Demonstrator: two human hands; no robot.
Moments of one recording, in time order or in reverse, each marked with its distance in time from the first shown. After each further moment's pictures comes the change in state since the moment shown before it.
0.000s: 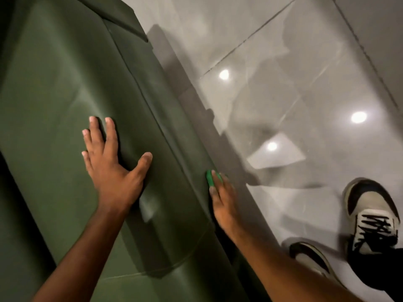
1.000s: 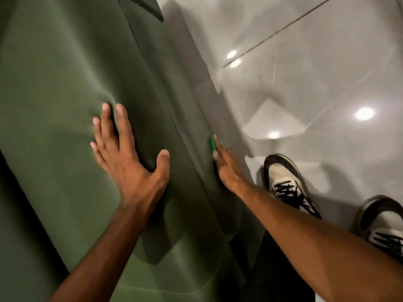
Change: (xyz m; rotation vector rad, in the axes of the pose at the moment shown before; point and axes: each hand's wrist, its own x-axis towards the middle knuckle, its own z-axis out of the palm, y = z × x) left_hand 0.041 0.005 0.009 0.013 0.070 -0.001; right_hand 0.126 -0.047 0.001 0.012 -0.218 0.092
